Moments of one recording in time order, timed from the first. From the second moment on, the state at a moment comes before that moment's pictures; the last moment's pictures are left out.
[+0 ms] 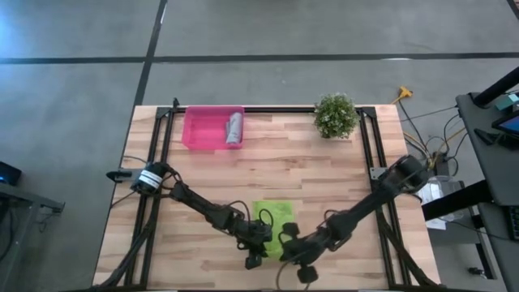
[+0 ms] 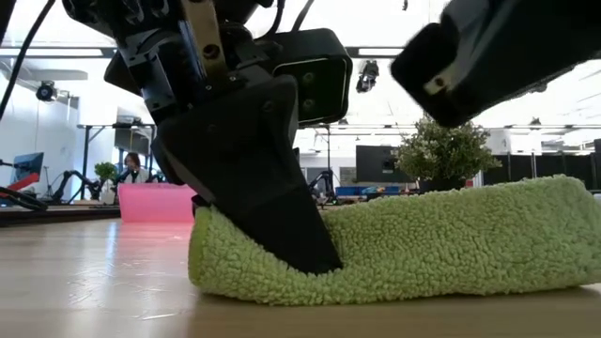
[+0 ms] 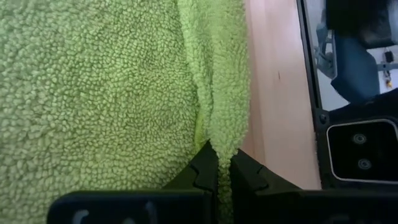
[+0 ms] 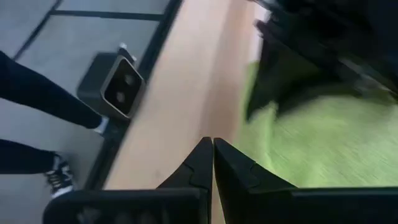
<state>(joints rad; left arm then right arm) -0.44 2.09 1.16 0.16 0.20 -0.68 0.64 1.86 1.07 0.06 0.12 0.36</state>
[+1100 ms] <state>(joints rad) -0.44 2.09 1.17 0.18 0.23 -0.69 0.60 2.00 0.97 0.28 0.23 0.93</state>
